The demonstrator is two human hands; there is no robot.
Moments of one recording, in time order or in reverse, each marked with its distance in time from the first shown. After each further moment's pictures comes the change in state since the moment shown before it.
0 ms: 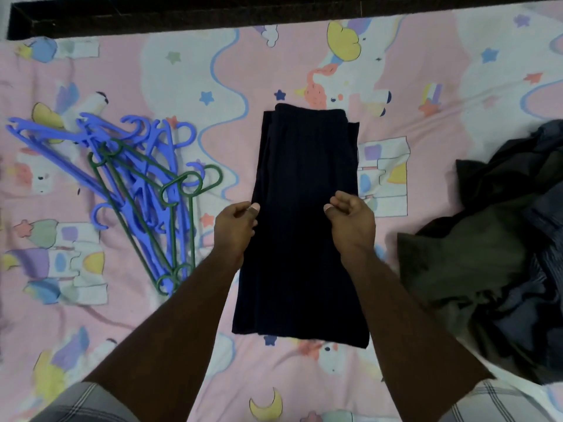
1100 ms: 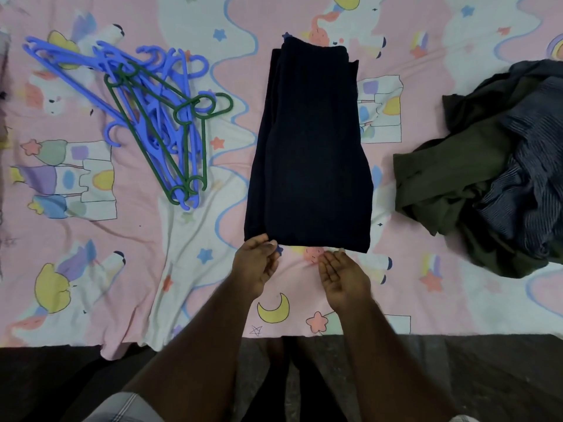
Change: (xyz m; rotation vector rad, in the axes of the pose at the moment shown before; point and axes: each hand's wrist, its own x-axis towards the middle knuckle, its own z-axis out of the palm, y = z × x) left_hand -0.154 -0.188 -0.049 -0.413 -0.168 -0.384; right_hand -0.204 0.186 -0.035 0.900 0.020 0.645
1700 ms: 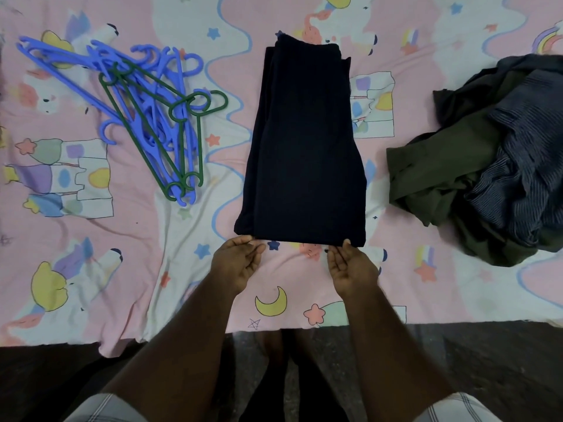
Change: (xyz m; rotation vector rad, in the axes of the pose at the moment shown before) left_hand 0.003 0.006 -0.030 -0.066 0.020 -0.017; right_hand 0.005 -0.016 -0.006 0.005 0.058 -0.084
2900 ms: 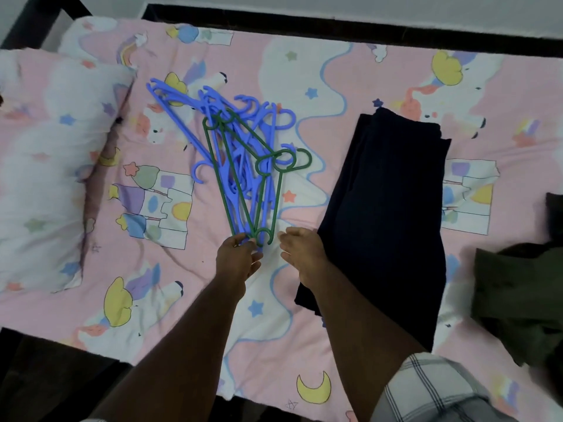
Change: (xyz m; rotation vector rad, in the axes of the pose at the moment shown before) left_hand 0.021 0.154 -0.028 0.047 0.306 0.258; right_hand -0.014 0.078 0.260 -0.937 -0.464 0.055
